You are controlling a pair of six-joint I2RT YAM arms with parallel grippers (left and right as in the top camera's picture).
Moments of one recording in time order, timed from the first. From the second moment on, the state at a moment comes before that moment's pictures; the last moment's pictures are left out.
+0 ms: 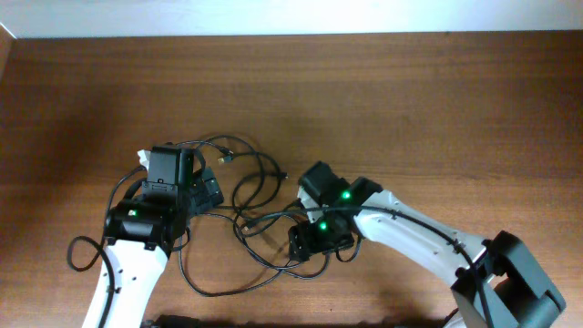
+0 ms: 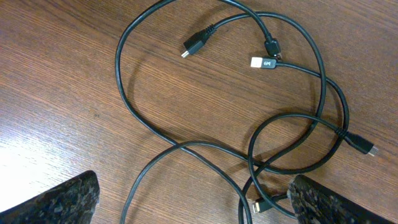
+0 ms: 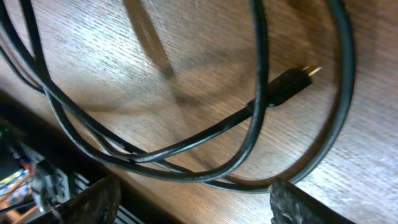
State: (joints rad) left arm -0.13 1.12 0.94 -0.91 -0.21 -0.49; right arm 0.76 1.69 1.03 -0.77 -0.42 0.45
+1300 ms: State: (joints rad) left arm -0.13 1.12 0.94 -0.91 -0.21 -0.49; right arm 0.88 1.69 0.89 -0.57 -0.33 0.67
